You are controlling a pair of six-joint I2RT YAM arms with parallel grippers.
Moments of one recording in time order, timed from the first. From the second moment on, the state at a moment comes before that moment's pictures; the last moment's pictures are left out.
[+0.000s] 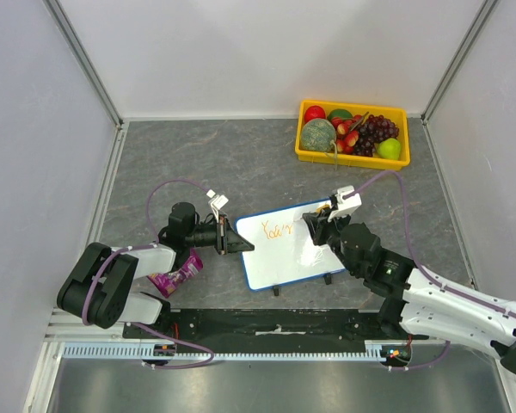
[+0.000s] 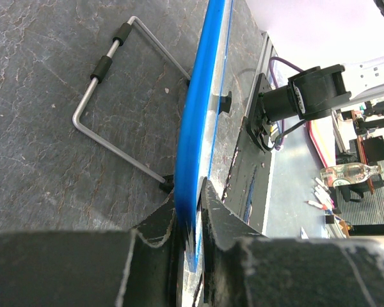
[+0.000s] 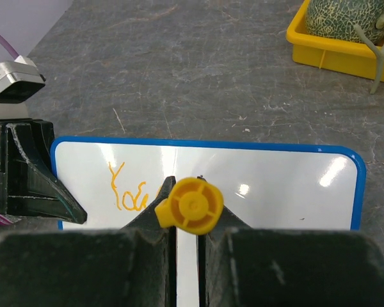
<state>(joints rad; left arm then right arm) -0.38 1.38 0.32 0.66 0.97 -0.56 0.99 0.82 0.54 0.06 0.54 0.34</state>
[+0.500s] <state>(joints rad) -0.38 1.38 0.32 0.66 0.97 -0.56 0.99 0.81 0.51 0.05 0.51 0.37</state>
